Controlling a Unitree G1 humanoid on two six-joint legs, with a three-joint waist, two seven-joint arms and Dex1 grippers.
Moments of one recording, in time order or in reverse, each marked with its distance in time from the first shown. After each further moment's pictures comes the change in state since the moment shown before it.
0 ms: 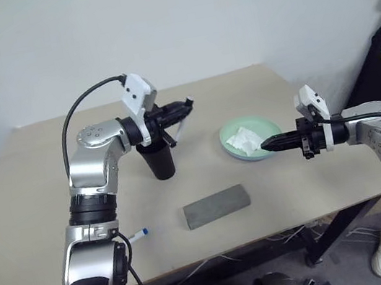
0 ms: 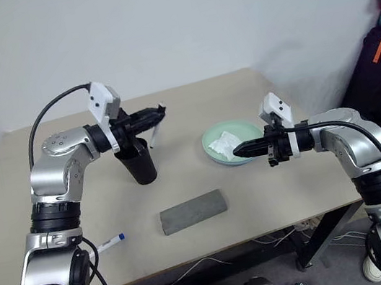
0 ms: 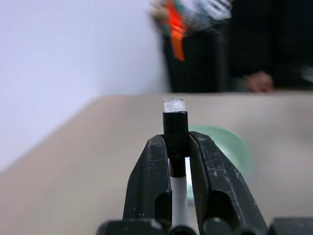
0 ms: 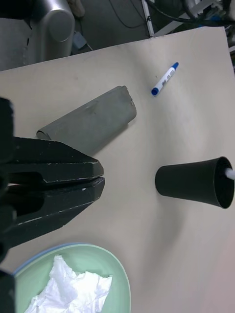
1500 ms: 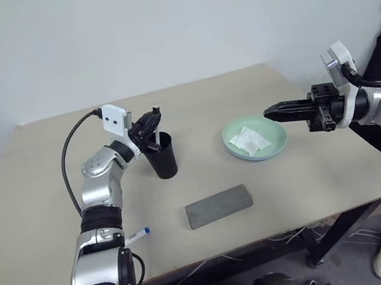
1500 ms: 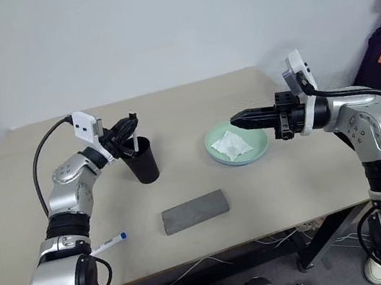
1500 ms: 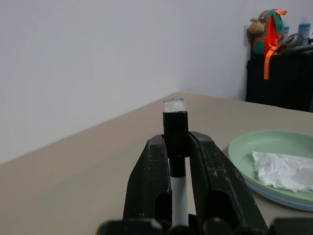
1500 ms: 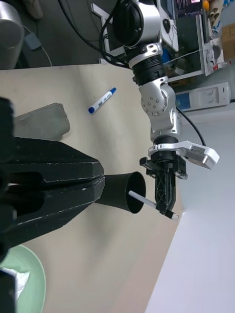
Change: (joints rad) left arm 0.064 -0.038 0.080 0.382 -0.016 -0.403 0.158; right arm -0.078 0.007 -0.158 -0.001 0.184 0.009 0.027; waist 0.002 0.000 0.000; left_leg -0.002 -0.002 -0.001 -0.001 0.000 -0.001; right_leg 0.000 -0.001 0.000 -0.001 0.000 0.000
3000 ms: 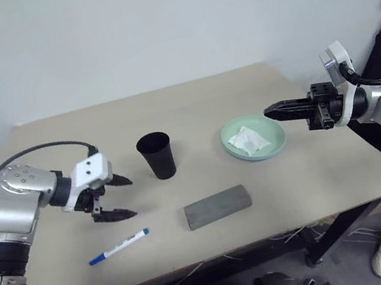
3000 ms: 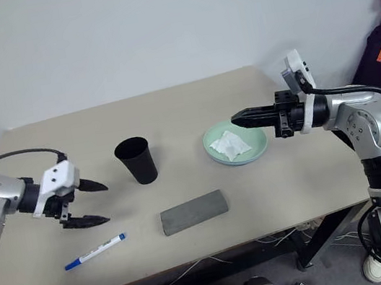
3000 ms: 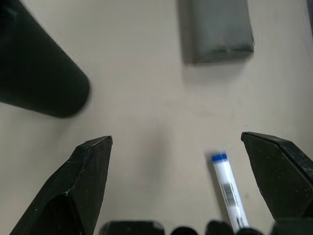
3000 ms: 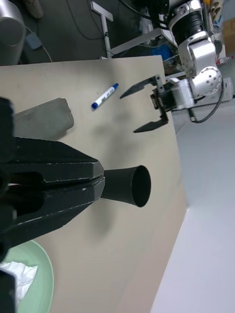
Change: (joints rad) left arm 0.259 0.654 -0.333 -0.400 0.139 0.180 -0.763; right arm -0.015 -0.004 0.025 0.042 -0.012 -0.014 0.002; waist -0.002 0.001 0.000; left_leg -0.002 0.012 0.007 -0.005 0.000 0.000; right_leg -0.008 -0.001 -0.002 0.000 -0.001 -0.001
